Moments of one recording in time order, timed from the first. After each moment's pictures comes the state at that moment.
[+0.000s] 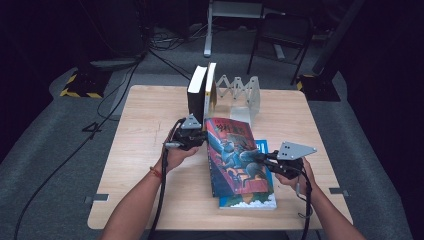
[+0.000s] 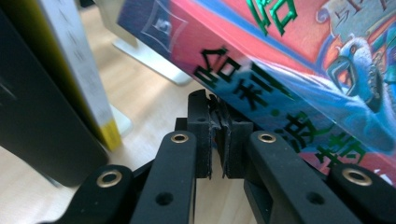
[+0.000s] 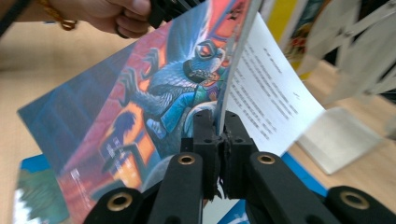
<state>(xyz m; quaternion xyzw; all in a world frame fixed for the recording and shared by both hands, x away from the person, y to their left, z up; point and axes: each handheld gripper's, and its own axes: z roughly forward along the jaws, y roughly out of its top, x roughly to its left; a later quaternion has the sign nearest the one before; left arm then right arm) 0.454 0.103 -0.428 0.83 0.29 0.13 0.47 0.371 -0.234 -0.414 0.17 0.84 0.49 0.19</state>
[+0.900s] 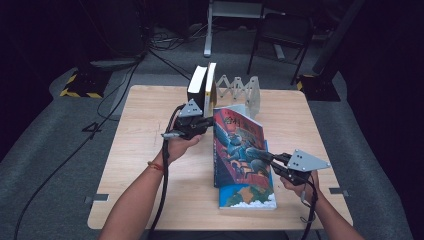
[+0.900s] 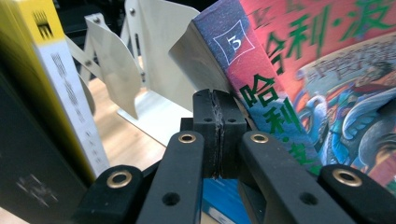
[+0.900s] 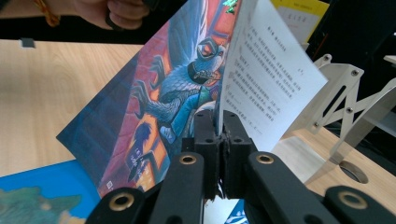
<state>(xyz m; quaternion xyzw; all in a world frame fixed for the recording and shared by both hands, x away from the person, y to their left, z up) 0.444 0.100 -0.383 0.79 0.26 0.13 0.53 0.344 -0.249 -0.415 0.15 0.79 0.54 0.27</state>
